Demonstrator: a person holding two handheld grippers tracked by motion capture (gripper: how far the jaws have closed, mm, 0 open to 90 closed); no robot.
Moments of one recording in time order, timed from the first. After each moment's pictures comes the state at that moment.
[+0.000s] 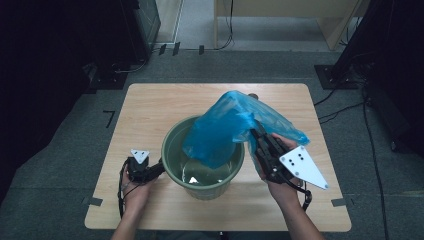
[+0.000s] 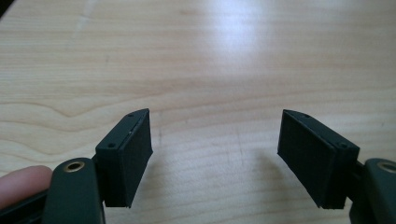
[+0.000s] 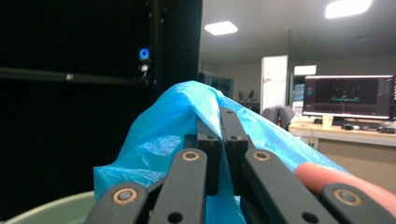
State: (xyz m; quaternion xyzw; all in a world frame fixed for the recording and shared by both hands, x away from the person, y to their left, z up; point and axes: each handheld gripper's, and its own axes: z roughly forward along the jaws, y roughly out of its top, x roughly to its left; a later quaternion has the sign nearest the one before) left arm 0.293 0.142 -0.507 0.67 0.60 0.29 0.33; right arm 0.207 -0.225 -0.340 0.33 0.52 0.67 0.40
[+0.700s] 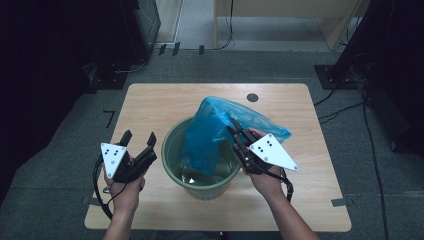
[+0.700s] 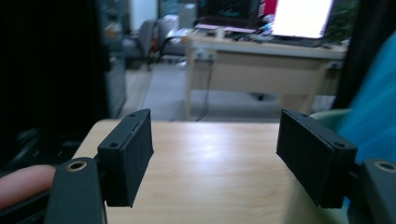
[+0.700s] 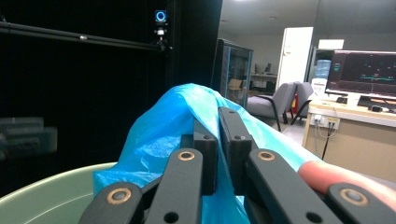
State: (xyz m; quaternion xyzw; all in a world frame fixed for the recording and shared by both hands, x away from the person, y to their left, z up) left arm 0.232 0.120 -0.363 0.57 0.47 0.39 0.54; right arm 0.232 -0.188 -0.345 0.33 0.59 0.63 0.37
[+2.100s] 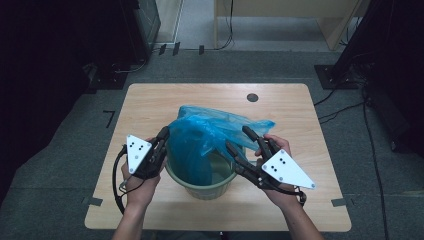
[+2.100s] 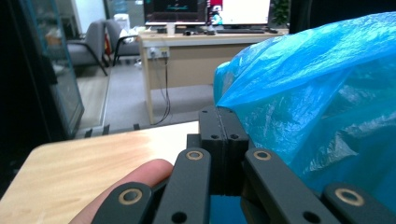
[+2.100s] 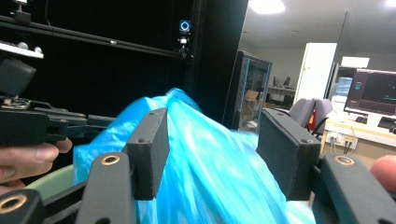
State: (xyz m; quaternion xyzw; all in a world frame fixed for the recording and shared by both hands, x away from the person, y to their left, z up) left arm 0.244 0.089 -0.359 0.63 0.43 0.35 0.54; right arm 0.199 -0.211 -0.343 0.28 0.60 0.65 0.37
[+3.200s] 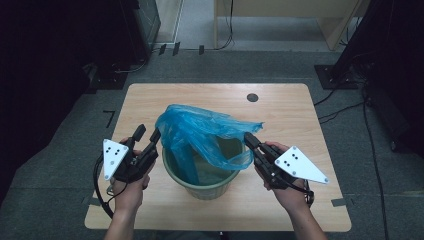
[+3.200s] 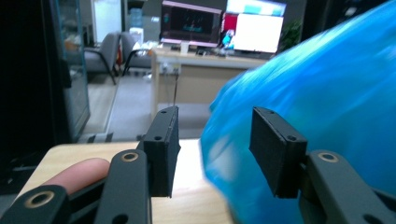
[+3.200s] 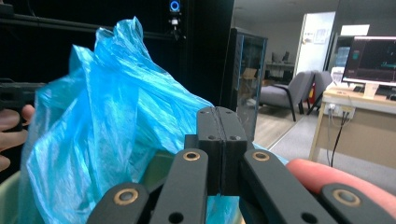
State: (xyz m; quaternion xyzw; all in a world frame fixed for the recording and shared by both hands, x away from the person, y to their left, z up) left arm 0.224 0.112 -0.344 0.58 0.43 0.36 0.59; right arm 0.198 -0.232 -0.344 0.32 0.62 0.63 0.34
